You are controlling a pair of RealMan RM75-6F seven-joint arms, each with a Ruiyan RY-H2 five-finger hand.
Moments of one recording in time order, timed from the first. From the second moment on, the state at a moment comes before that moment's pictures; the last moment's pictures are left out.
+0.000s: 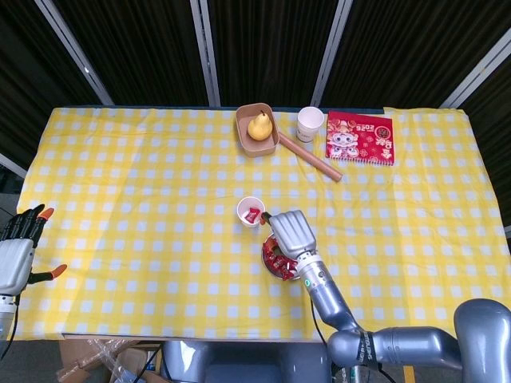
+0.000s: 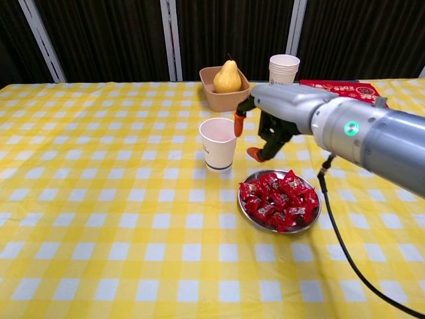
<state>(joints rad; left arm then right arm) -0.17 -1.13 -0.07 -1.61 1.38 1.37 0.05 0.85 -1.64 0.21 -1.75 -0.78 1.19 -0.72</state>
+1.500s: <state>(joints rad) -0.17 -1.13 -0.08 -1.61 1.37 1.36 0.05 0.77 -1.67 0.19 -1.63 -0.79 1.12 -0.63</state>
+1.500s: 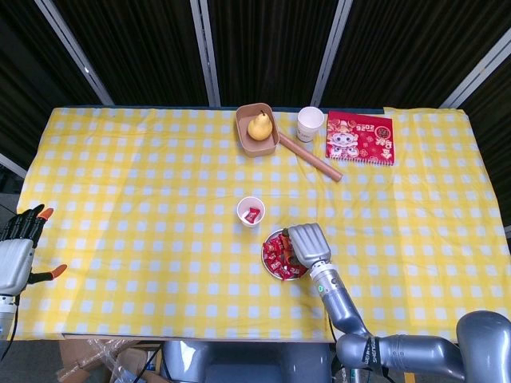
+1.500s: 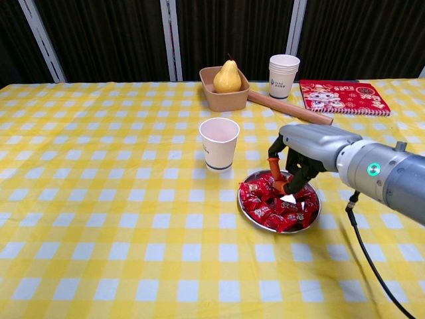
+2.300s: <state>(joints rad) -0.18 -1.13 -0.08 -1.62 1.36 1.35 0.05 0.94 -1.65 0.36 -1.64 -0.70 1.08 -0.69</state>
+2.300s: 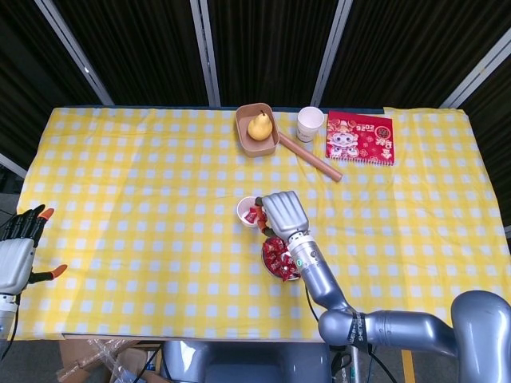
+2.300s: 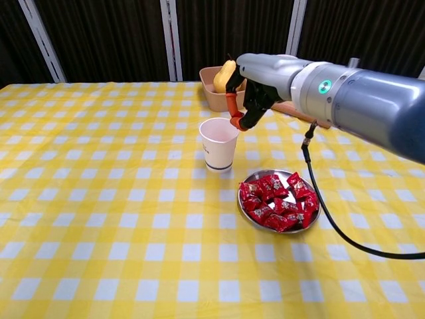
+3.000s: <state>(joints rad) -0.18 -1.12 -0.08 -1.63 1.35 1.34 0.04 1.00 -1.73 0.35 -1.50 -0.72 1.08 -0.64</state>
